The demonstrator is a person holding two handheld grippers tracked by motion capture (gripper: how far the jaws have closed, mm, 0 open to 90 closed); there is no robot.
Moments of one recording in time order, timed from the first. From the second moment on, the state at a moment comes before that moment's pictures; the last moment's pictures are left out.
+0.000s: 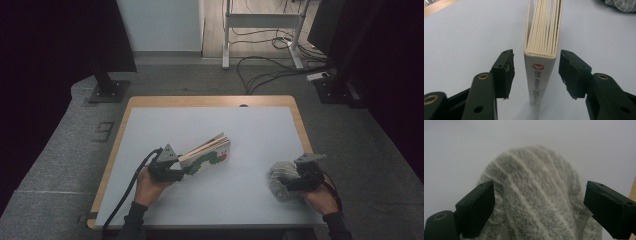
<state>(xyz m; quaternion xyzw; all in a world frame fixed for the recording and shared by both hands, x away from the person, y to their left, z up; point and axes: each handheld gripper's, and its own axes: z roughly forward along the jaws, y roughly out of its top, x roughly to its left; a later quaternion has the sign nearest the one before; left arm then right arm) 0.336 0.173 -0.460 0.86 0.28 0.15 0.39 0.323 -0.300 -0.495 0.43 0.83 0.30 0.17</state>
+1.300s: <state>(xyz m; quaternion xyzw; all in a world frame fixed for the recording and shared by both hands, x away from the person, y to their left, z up) 0.335 0.177 -0.462 0.86 0.29 0.15 0.39 0.327 -0.237 -0.449 0.34 0.85 0.37 0.15</state>
